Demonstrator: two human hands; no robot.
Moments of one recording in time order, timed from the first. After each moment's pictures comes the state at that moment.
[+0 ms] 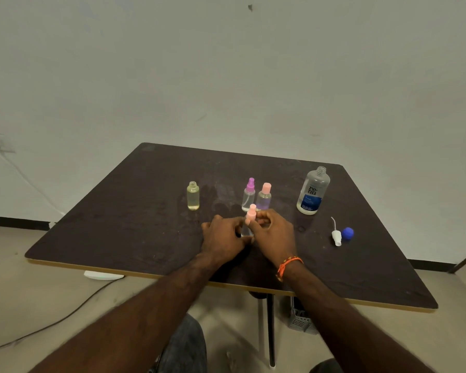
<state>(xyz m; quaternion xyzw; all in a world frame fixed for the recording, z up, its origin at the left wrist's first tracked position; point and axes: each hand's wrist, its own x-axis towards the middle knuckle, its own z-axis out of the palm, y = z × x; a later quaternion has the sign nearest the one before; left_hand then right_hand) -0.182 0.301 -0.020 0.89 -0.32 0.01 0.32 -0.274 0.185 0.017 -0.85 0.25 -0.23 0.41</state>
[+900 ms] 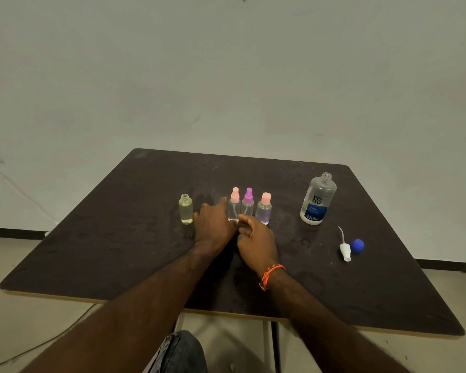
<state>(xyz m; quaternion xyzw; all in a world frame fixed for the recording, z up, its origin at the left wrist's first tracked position) -0.121 0.263 0.002 0.93 -0.23 0.05 0.28 -0.224 0.187 0.003 -0.83 0.21 -0.19 0.48</state>
